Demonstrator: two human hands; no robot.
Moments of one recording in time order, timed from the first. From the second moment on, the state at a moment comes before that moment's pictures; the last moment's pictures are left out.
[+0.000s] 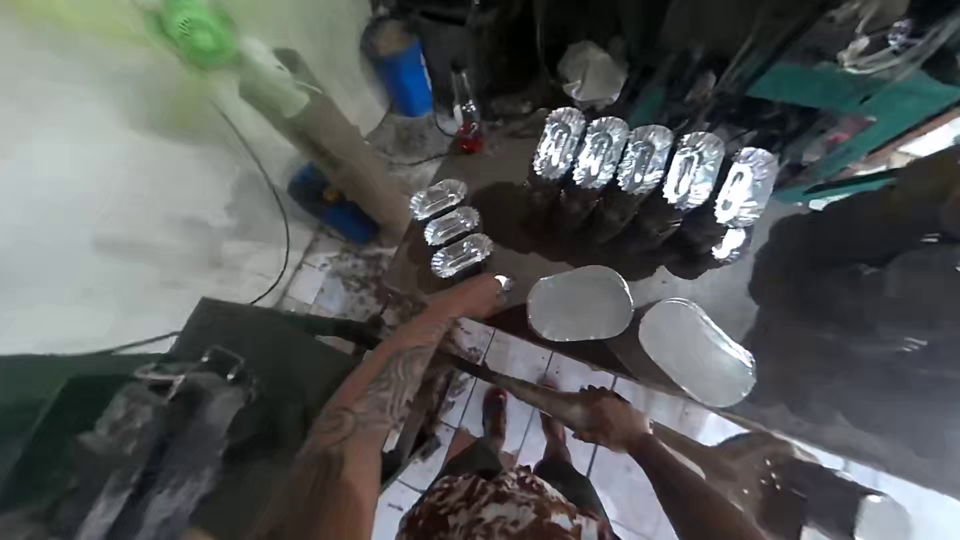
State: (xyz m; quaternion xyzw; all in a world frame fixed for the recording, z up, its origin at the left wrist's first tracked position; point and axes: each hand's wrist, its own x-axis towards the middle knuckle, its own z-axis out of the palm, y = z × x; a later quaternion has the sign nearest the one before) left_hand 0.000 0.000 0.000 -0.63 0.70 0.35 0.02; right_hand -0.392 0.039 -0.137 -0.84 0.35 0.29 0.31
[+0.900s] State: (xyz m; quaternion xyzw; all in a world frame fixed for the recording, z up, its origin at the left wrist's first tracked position) left_hand -0.121 0.013 0.126 -0.54 0.80 0.17 -0.22; right_hand -0.425 -0.046 0.098 -0.86 0.33 -0.14 0.37
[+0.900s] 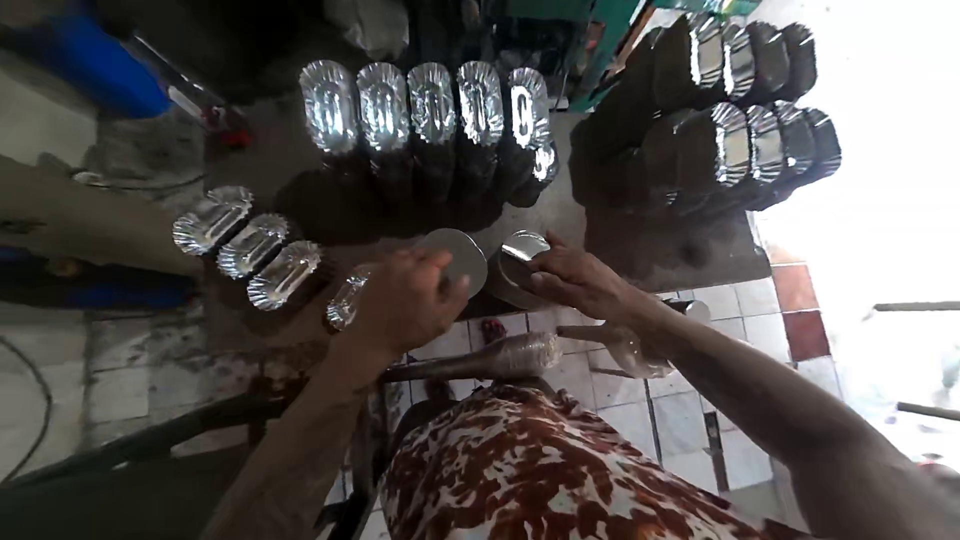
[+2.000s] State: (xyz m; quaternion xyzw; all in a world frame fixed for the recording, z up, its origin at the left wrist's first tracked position) left_hand -0.101 -0.046 0.119 -0.45 0.69 0.56 -0.07; right_hand -0.415 -0.031 0.205 -0.88 0.40 -0.18 0.19
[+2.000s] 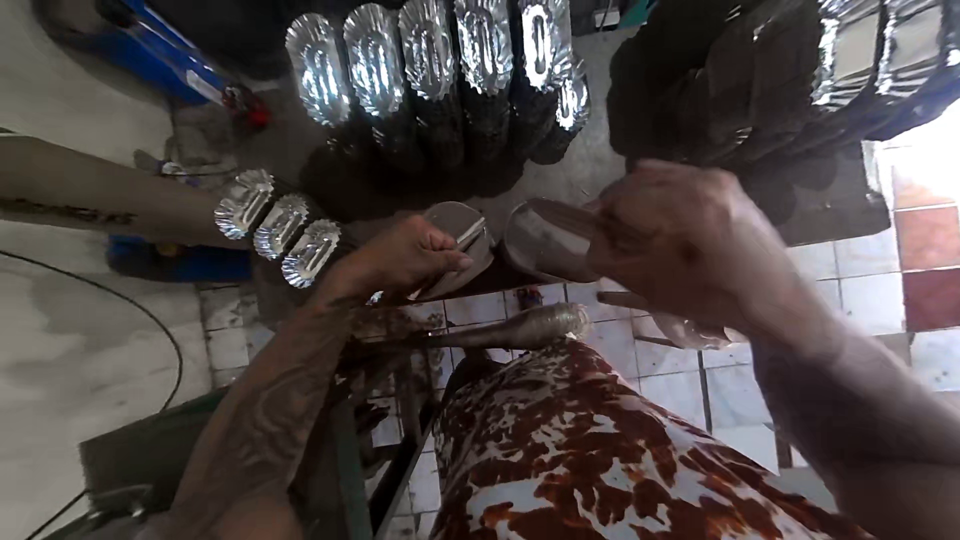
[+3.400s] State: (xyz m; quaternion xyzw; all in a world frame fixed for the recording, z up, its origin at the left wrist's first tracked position) left_hand -0.215 0.090 -0.134 -0.66 0.52 0.55 -0.01; right_hand -0.489 0.125 -0.019 -0.82 0.32 0.24 0.41
